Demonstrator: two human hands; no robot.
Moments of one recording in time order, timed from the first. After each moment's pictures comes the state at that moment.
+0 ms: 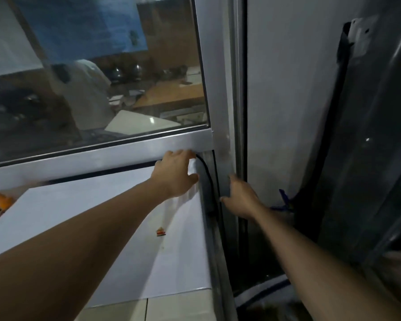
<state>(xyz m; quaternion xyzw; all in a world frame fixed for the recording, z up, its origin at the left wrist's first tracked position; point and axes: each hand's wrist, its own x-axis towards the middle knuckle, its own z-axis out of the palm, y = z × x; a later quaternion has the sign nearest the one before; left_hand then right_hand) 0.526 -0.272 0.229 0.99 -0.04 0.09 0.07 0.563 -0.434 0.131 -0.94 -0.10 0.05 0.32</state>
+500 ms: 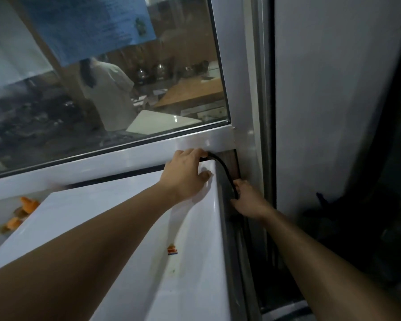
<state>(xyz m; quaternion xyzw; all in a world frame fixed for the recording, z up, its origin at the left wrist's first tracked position) 0.548 -0.258 0.220 0.99 -0.03 0.10 0.07 0.617 -0.400 0.083 -0.87 -0.15 0.09 0.46</state>
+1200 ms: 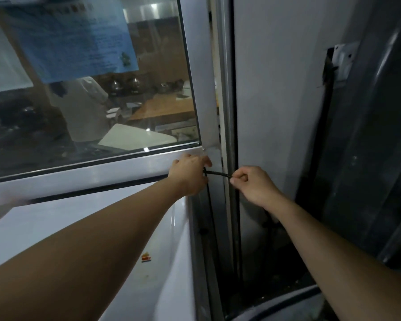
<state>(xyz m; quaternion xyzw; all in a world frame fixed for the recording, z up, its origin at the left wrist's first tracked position) 0.576 -0.313 0.240 0.99 -0.09 0.07 0.05 0.588 -0.486 0.186 -0.87 -0.10 -0.03 0.48</state>
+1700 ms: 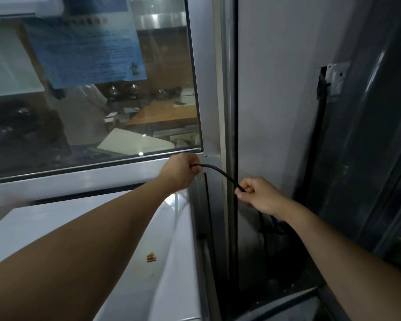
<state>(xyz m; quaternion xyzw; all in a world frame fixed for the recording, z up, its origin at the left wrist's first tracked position) 0.572 -0.290 0.258 0.97 -0.05 0.10 0.21 0.566 -0.501 0.195 -0.88 -0.12 0.06 0.46</state>
